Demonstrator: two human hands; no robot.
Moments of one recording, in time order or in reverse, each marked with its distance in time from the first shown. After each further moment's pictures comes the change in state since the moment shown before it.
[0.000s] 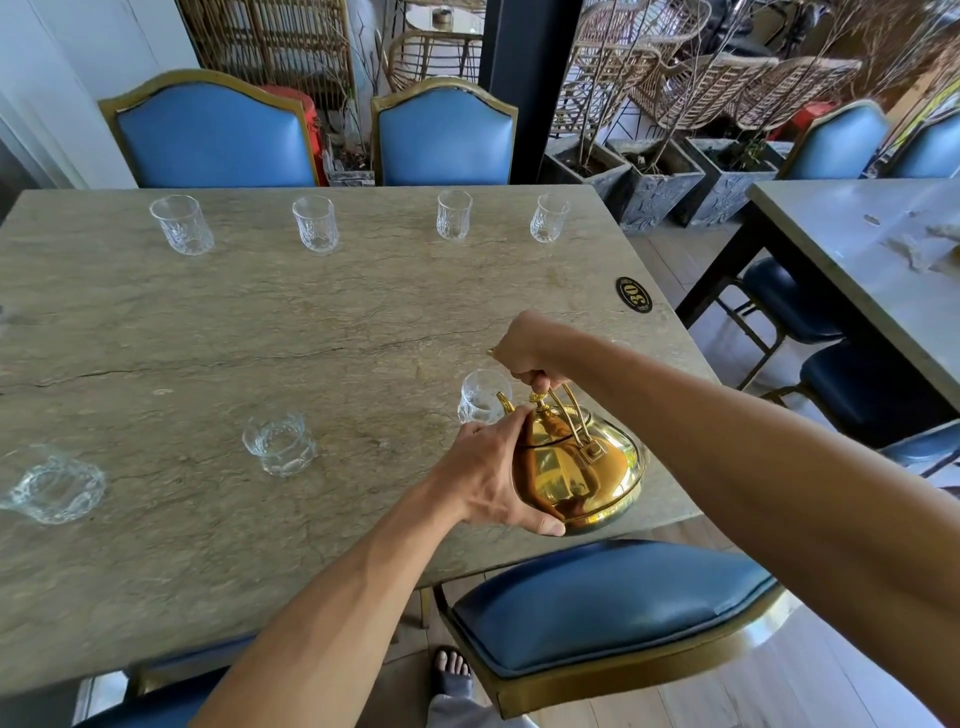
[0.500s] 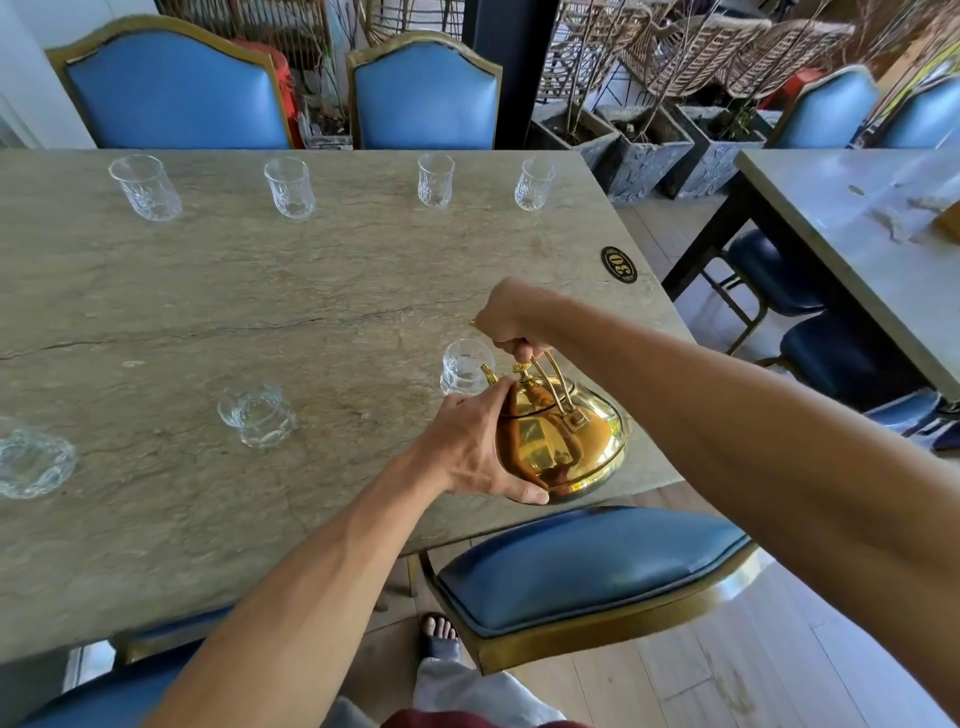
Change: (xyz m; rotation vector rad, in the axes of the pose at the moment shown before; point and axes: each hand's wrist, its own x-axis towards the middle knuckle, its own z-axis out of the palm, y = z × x) left_hand -0.002 0.004 0.004 0.004 0.026 0.031; right_hand -0.003 0.002 0.001 -0.052 -0.027 0.017
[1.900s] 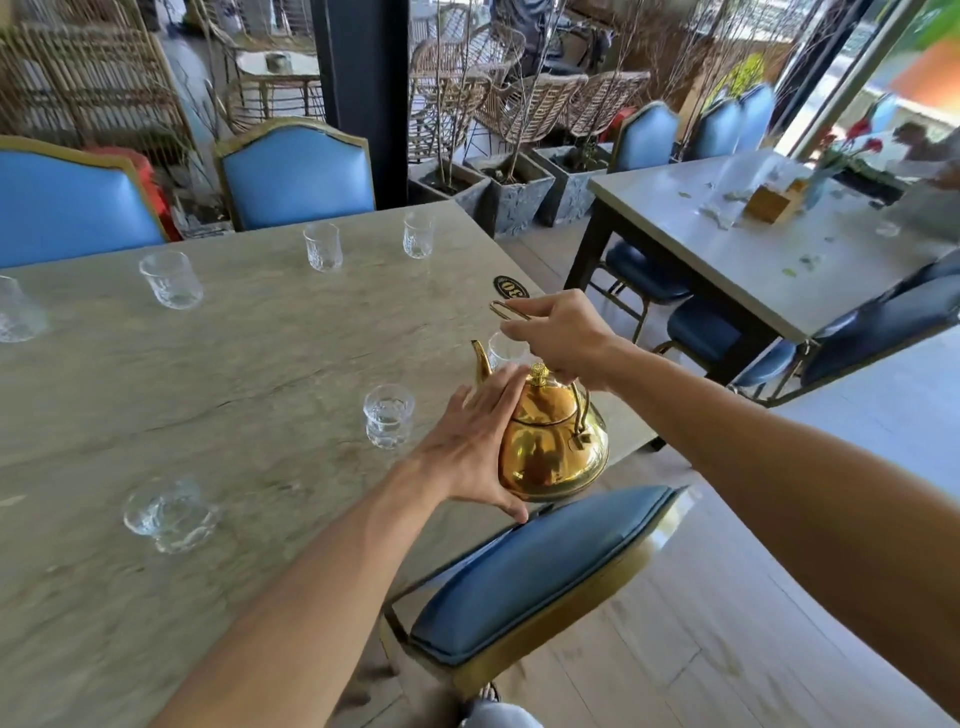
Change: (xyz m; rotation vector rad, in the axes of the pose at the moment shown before) left_hand 0.048 0.063 0.013 0.415 -0.132 0.294; right_hand -0.097 0.119 -0.044 0.572 0.447 -0.135
